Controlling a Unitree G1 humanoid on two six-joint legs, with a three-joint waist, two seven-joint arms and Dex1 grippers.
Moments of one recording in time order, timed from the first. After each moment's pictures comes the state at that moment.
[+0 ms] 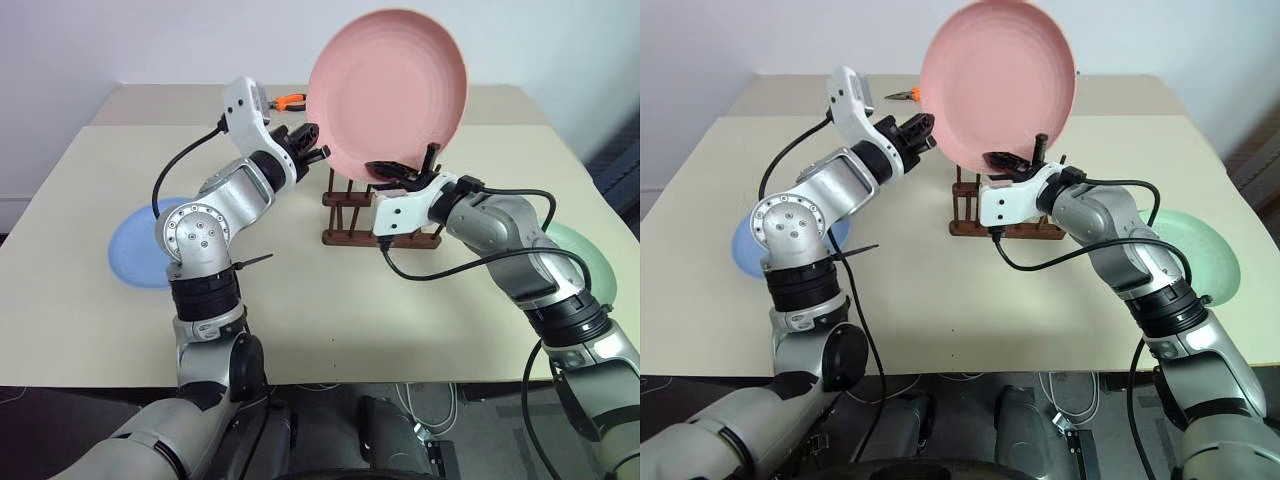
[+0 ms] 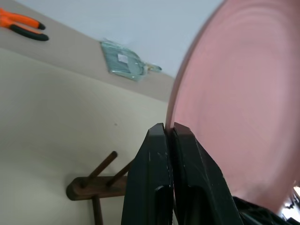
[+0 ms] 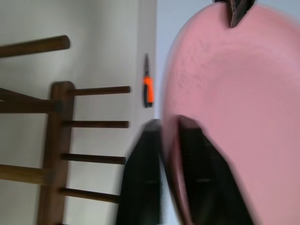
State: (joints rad) left arm -0.89 -0.04 0.36 -0.13 -0.83 1.06 0.22; right arm -0.68 -0.72 0.33 -0.05 -0.56 -0.12 0.48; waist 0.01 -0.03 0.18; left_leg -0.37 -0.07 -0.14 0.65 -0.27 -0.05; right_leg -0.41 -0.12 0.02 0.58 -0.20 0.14
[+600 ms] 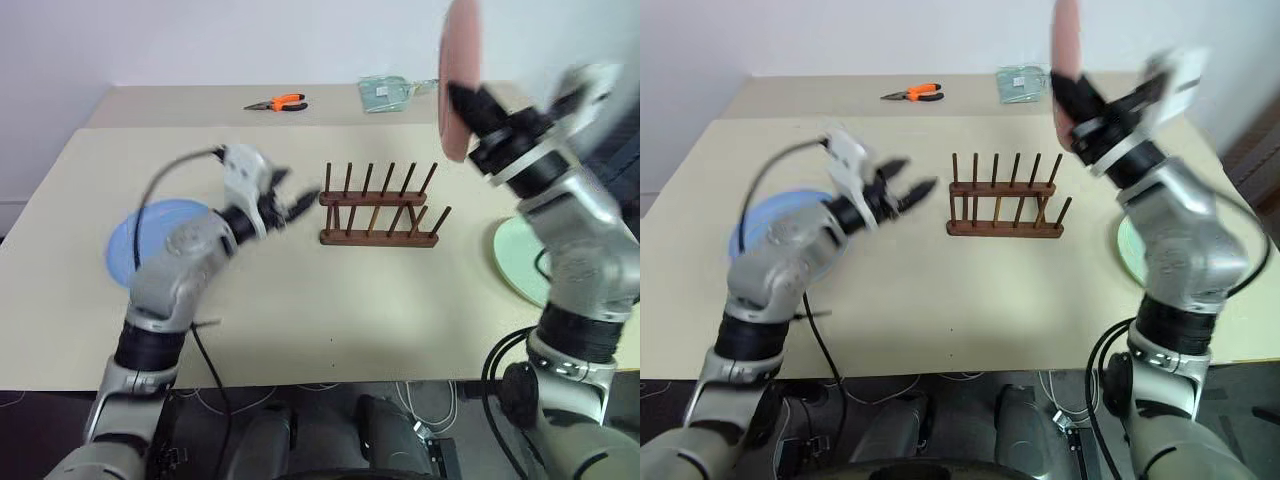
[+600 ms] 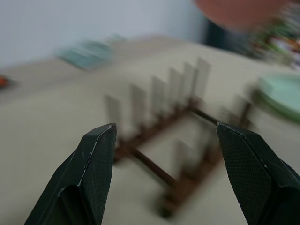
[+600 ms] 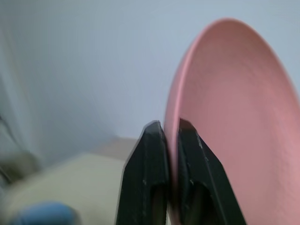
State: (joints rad) left arm -0.45 0.45 -0.16 -0.27 -0.49 0.56 -0.58; right arm -0.67 -0.42 -0.50 -0.32 0.98 0.84 0.34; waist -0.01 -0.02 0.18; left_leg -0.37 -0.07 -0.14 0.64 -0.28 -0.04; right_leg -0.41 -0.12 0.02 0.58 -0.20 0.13
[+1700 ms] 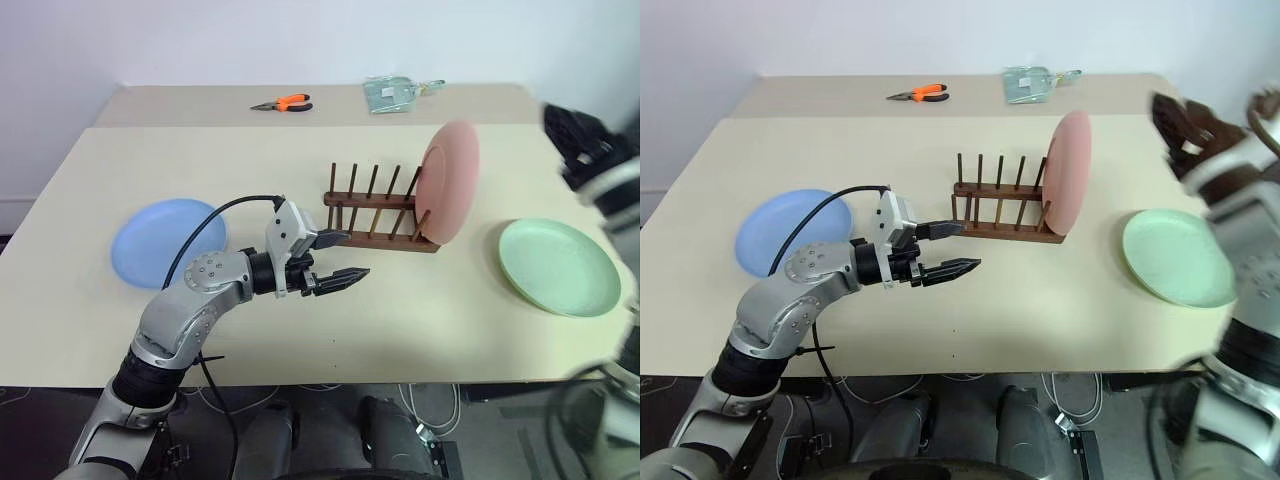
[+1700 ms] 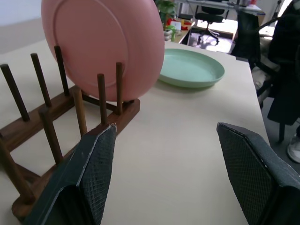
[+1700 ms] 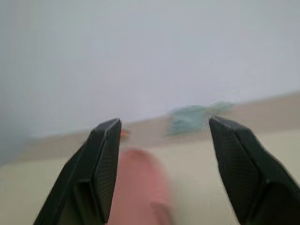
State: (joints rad) left arm -0.42 0.45 -0.22 -0.38 -0.51 0.61 -0.74; right arm -0.33 -0.75 -0.58 -0.16 0.85 0.67 0.26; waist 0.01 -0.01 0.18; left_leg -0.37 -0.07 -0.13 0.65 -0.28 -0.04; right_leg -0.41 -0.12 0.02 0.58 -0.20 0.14
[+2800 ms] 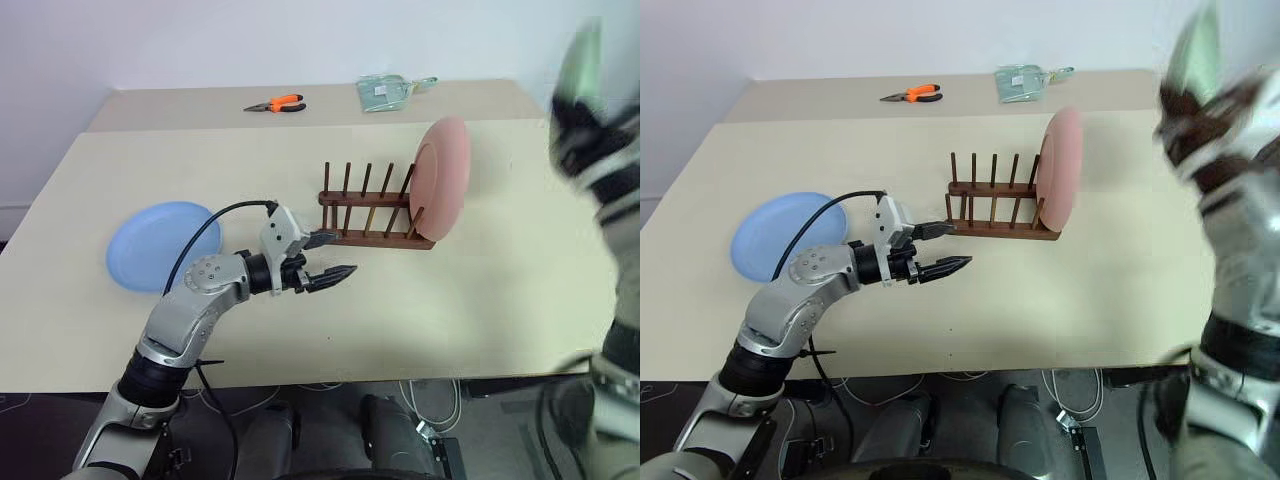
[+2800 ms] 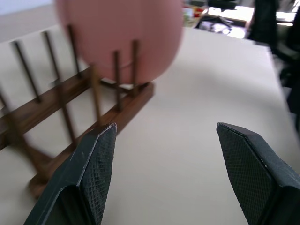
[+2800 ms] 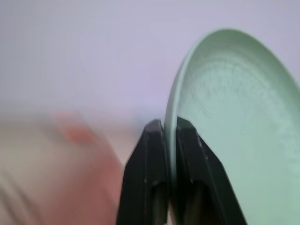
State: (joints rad) left arm -0.38 0.44 -0.19 -0.27 -0.40 0.51 -0.74; right arm -0.69 -0.63 -0.58 -0.29 0.95 0.68 0.24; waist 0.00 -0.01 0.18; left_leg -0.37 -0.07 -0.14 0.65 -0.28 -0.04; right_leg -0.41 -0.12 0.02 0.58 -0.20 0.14
